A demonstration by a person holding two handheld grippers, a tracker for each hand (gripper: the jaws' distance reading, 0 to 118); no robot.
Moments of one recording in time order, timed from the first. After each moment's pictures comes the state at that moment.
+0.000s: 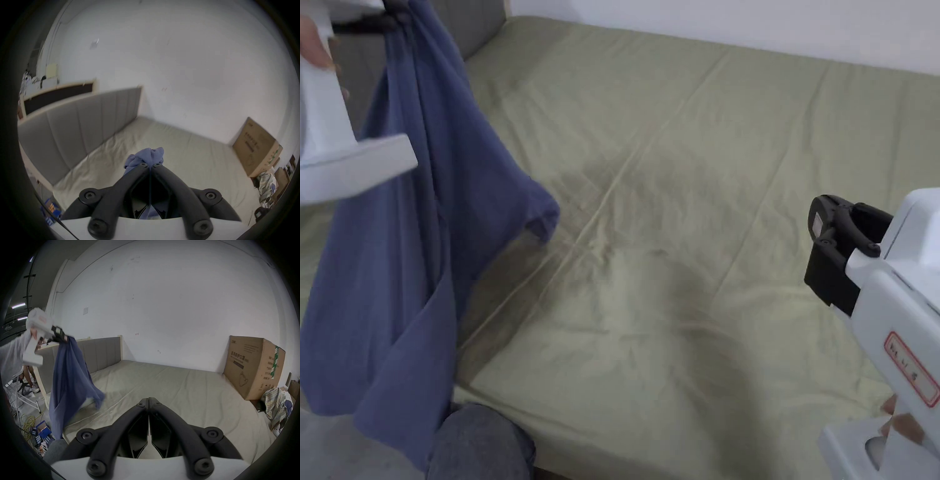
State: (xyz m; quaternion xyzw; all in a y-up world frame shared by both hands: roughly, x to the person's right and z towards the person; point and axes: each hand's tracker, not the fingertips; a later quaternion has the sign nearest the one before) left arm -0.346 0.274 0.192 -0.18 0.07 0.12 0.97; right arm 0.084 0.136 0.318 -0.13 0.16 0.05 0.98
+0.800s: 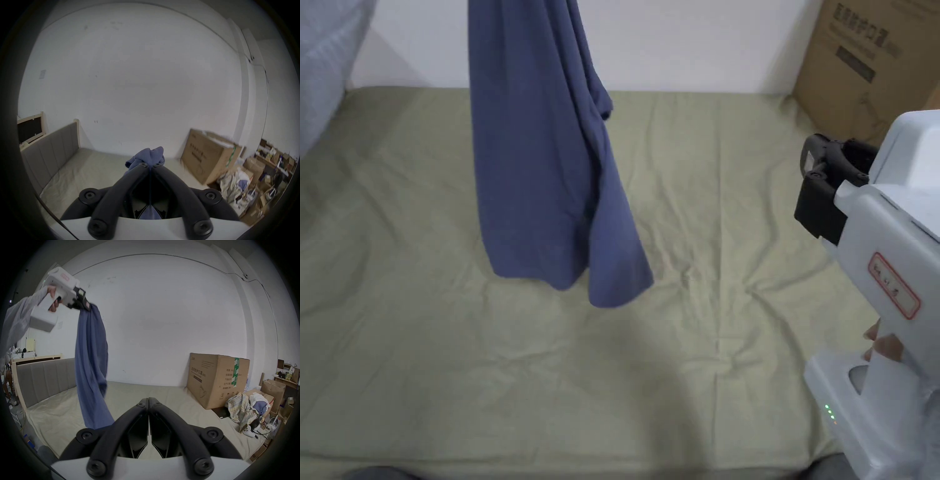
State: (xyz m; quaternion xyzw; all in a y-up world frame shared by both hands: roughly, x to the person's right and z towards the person) left arm -0.096 0.420 0.169 -0.12 -0.15 0.07 0.98; right arm 0.172 0.198 0.397 -0.05 0.01 0.04 1.00
